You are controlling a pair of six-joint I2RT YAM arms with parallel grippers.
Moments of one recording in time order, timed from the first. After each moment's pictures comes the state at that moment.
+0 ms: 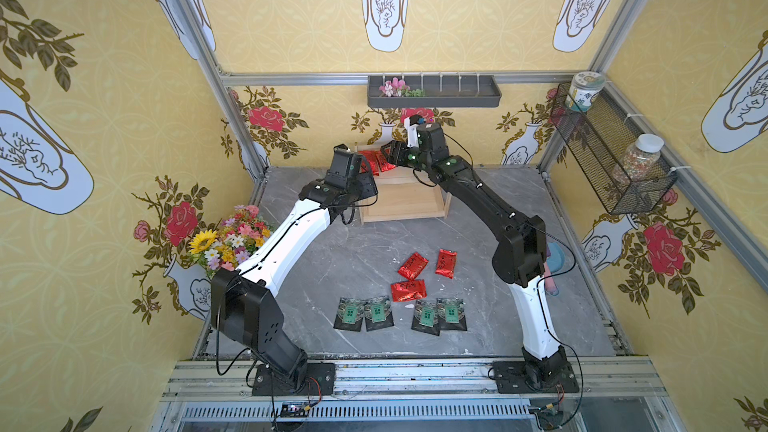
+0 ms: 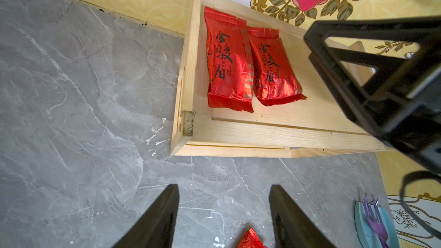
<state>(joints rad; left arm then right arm) -0.43 1.59 1.52 -0.61 -0.12 -0.59 0.51 2.22 2.22 -0.33 -0.21 0.52</state>
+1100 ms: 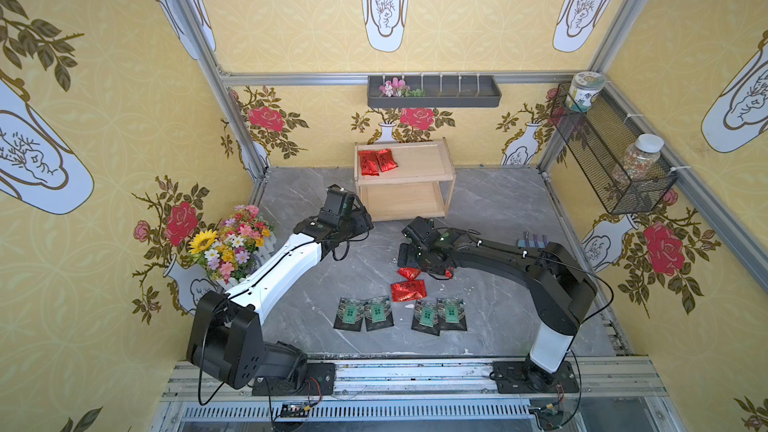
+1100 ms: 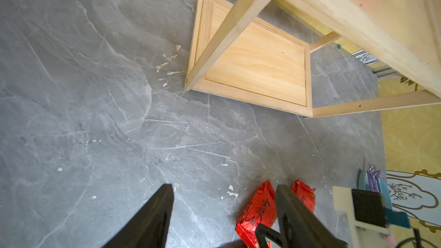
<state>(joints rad) -0.43 1.41 1.07 -0.47 -0.04 -0.72 0.79 1.82 1.21 -0.56 0.05 0.91</state>
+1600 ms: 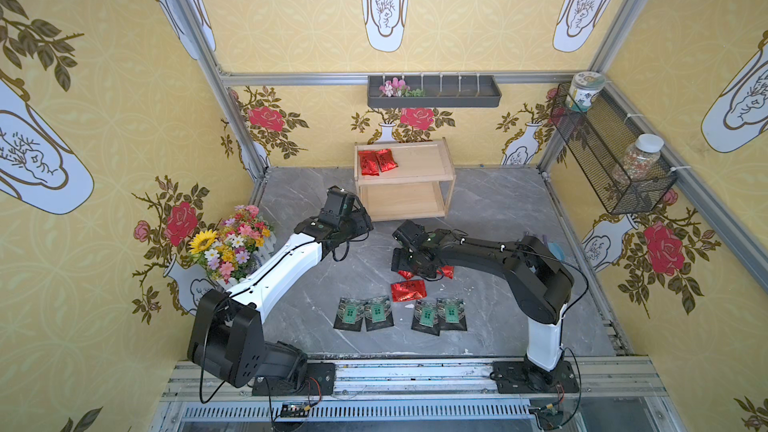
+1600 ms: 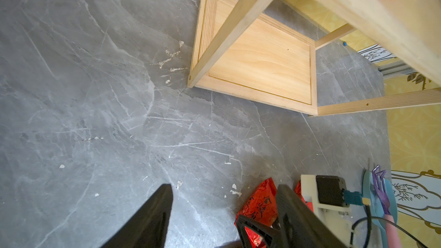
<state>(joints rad) -0.43 1.42 1.07 -0.47 -0.04 -0.72 0.81 1.94 1.30 -0.56 0.03 0.89</state>
